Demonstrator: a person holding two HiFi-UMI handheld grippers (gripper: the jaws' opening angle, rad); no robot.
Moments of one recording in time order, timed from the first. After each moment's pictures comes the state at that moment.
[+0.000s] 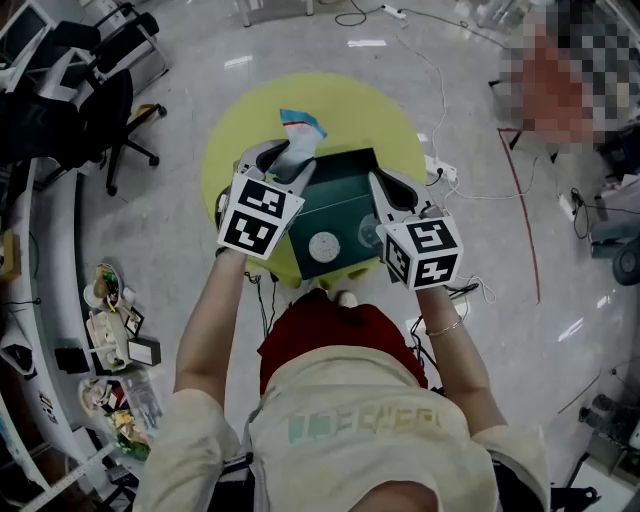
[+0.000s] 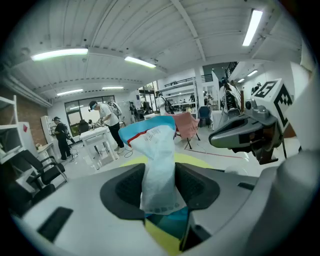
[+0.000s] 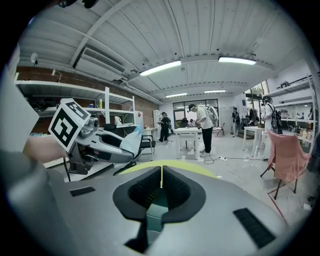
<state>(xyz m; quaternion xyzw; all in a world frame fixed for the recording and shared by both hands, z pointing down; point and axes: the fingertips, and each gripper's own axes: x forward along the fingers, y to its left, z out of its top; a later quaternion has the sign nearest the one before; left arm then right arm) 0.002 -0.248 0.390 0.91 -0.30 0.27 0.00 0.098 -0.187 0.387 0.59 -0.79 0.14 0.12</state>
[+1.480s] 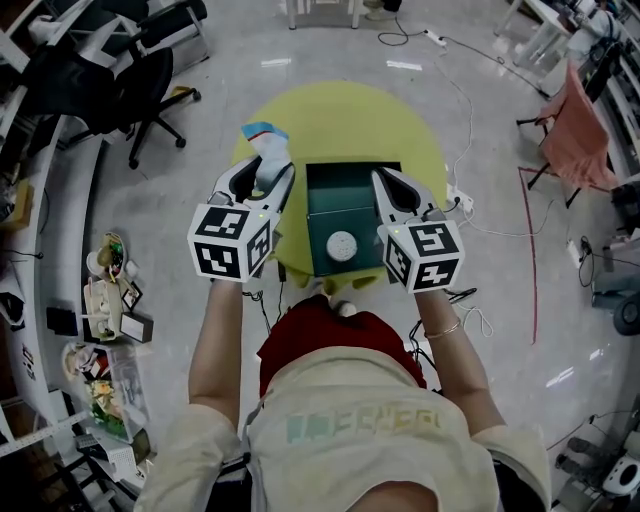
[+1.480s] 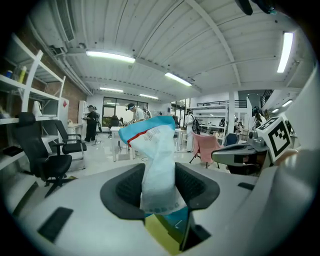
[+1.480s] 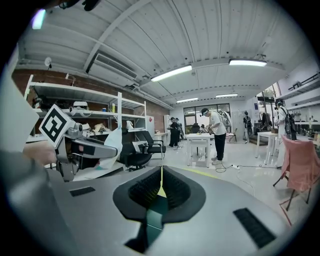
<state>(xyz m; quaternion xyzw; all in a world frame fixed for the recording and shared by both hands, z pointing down) -0.107 -0.216 0.350 0.88 -0.45 0.13 0.11 0.041 -0.190 0.359 0.54 -0.83 0.10 0.10</state>
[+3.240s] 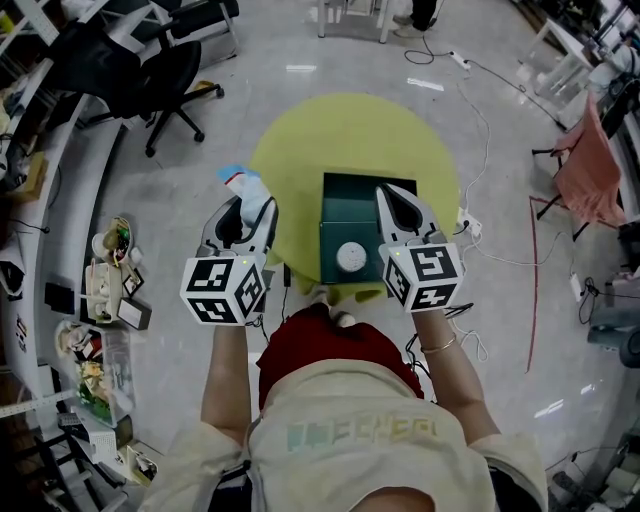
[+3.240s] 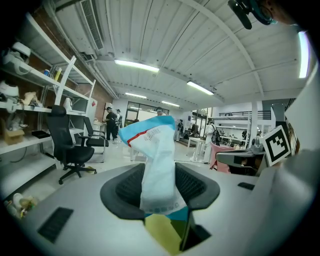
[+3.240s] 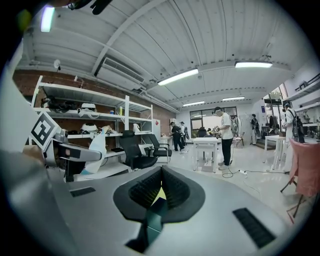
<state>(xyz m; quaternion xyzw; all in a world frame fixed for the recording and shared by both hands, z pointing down) -0.175 -0.164 0.358 0.81 -0.56 0.07 0.14 0.014 -0.185 0.355 0.51 -0.85 0.08 0.09</state>
